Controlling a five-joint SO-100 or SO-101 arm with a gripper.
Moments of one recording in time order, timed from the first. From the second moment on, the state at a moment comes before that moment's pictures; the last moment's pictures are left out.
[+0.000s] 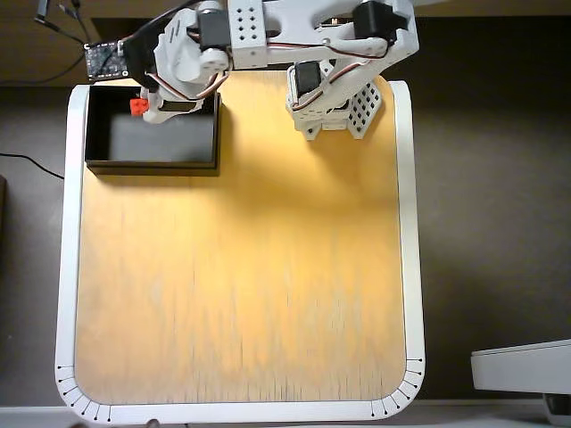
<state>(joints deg) 85.2 119.8 115.8 61.6 183.1</state>
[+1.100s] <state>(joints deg) 85.7 105.9 115.8 54.1 183.6</state>
